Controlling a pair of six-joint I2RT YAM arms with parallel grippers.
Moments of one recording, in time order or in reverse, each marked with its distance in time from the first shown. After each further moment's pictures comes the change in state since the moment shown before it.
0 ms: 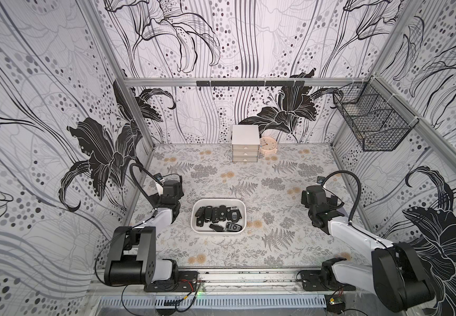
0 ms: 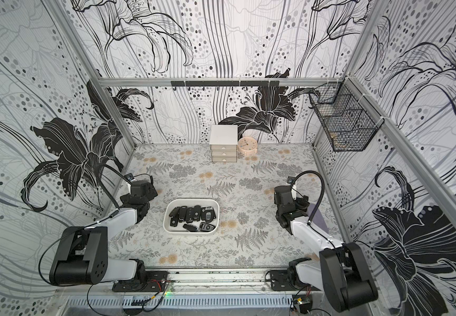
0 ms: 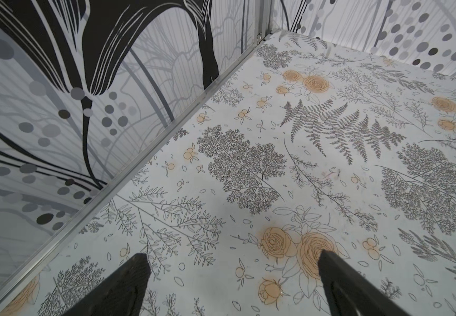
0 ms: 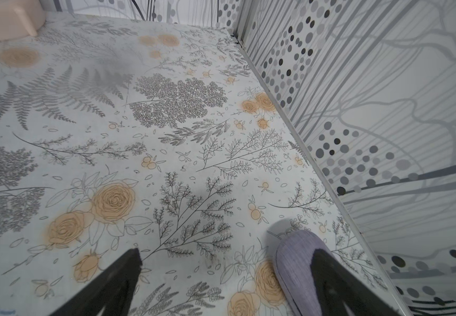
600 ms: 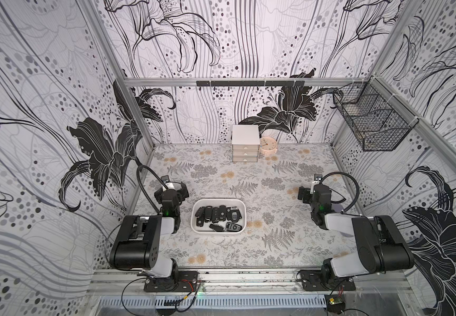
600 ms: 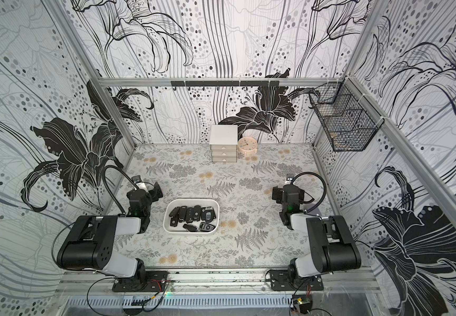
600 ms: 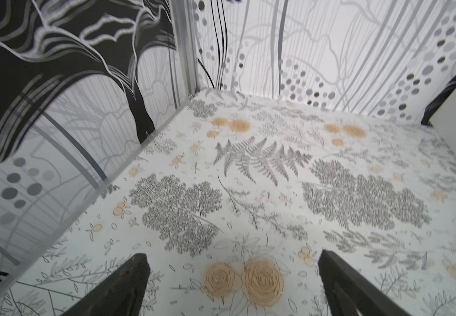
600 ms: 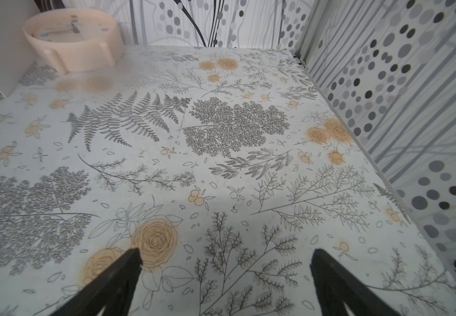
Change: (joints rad) left arm 0.017 0.117 -0.177 0.563 0.245 0.171; right arm -0.147 0.219 -0.048 0.479 -0.393 -0.132
